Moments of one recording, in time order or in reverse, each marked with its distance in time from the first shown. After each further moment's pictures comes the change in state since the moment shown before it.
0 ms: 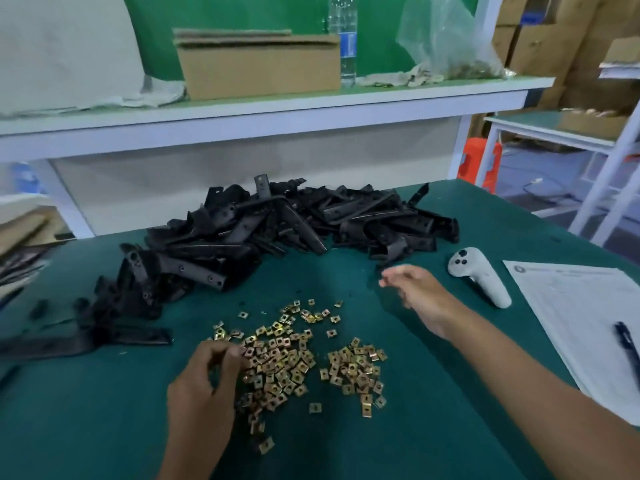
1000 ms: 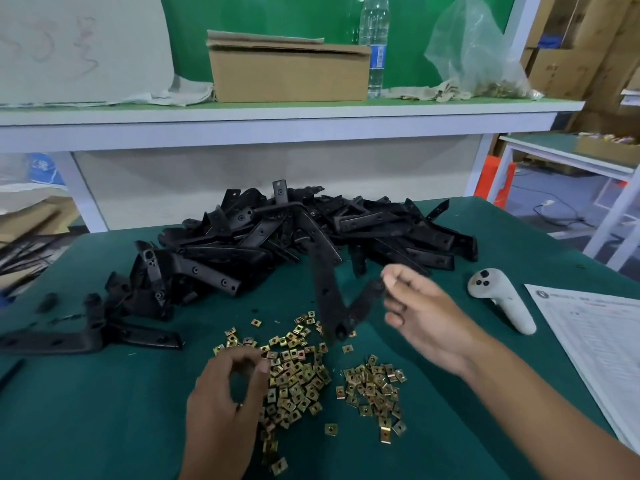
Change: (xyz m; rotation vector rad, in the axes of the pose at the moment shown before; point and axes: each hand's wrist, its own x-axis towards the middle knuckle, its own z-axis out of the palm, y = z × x) left_hand -0.003 0.006 0.004 -0.050 0.070 0.131; right_hand -0.043 -0.039 0.027 0.516 -0.327 -0.207
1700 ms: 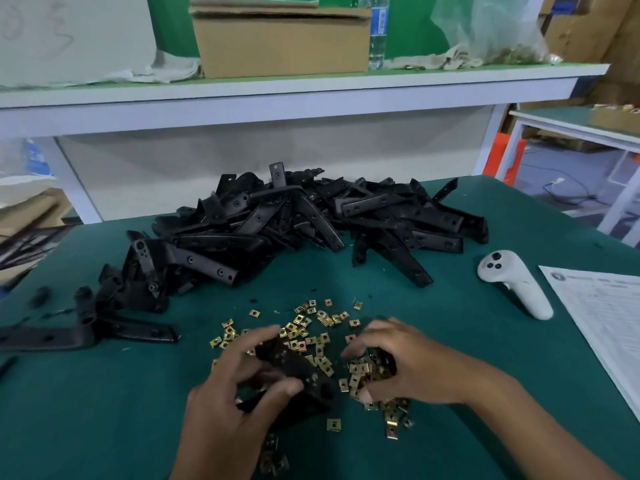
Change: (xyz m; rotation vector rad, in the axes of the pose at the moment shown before) left_hand 0.000 0.024 -0.012 -0.168 -0.210 0.099; right_hand -0.014 0.042 -0.010 -1.141 -0.495 0.038
